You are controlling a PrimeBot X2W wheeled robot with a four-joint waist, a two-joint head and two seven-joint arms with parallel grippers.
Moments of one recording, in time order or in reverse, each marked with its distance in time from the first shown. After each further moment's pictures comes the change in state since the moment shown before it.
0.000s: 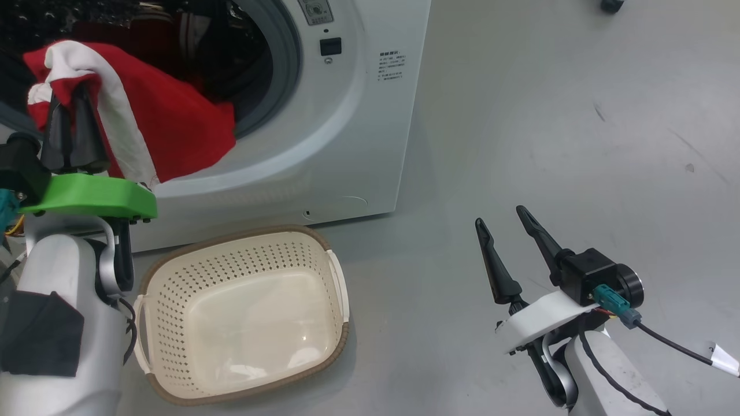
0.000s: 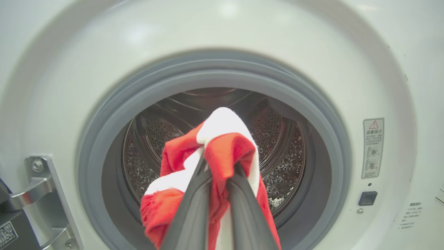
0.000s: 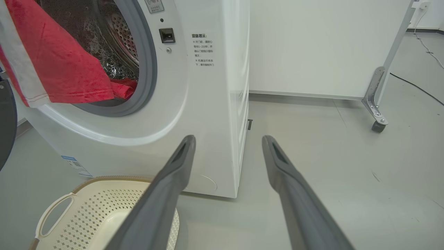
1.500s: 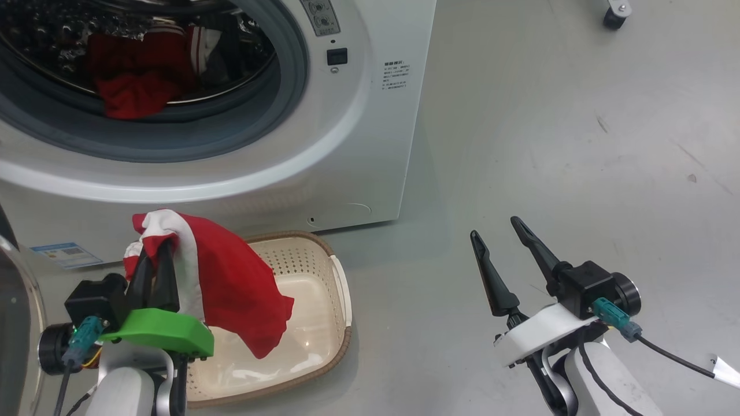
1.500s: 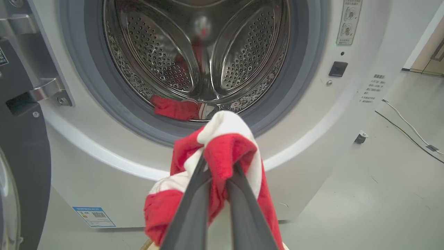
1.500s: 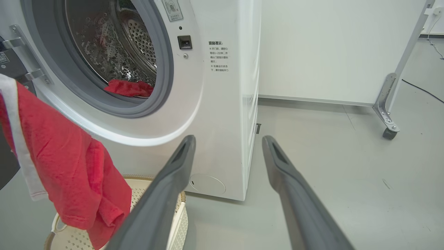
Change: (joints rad) left arm 0.399 -0.064 -0.037 -0.149 -0.001 0.051 0.082; right arm 0.051 0.001 -0.002 -0.037 -0.016 0.032 0.000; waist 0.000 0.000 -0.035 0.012
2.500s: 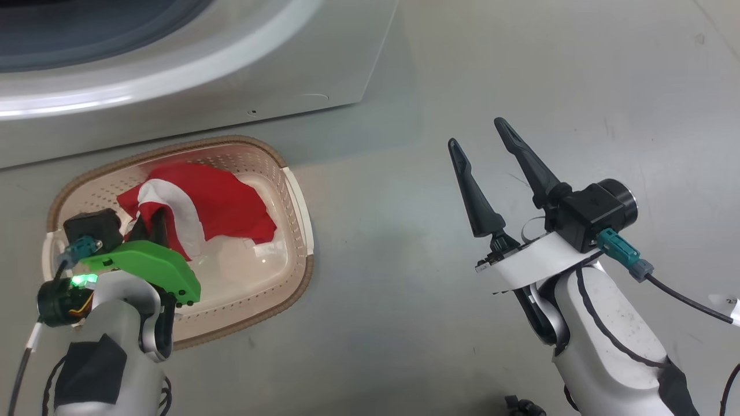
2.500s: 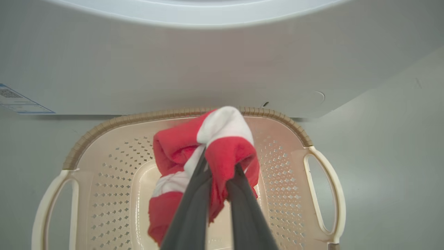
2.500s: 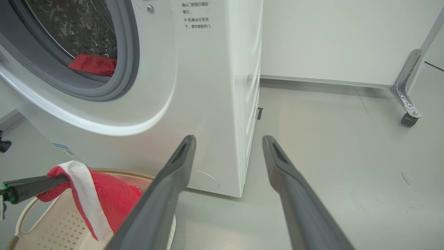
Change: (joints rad) left arm -0.311 0.002 0.009 0.446 -0.057 -0.056 0.099; right arm -0.204 -0.004 0.054 -0.097 0.016 -0.003 0.000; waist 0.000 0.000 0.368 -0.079
